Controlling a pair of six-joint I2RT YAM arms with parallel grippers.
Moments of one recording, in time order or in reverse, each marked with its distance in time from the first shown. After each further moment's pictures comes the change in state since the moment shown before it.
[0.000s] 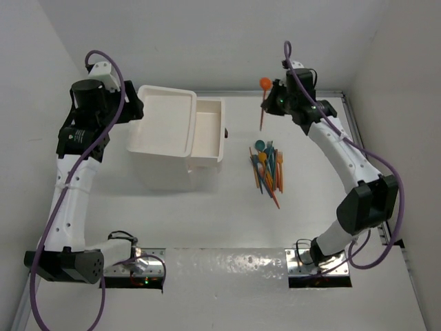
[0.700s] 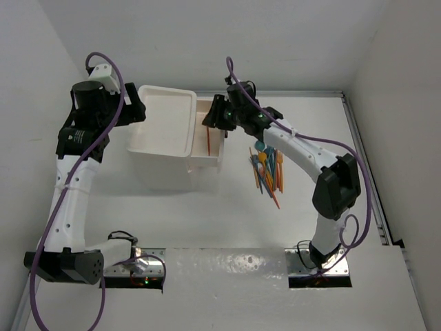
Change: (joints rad) left arm -0.003 -0.002 -0.006 -0.043 -0.011 -0.011; right arm 0.344 0.235 0.140 0.111 -0.078 0.283
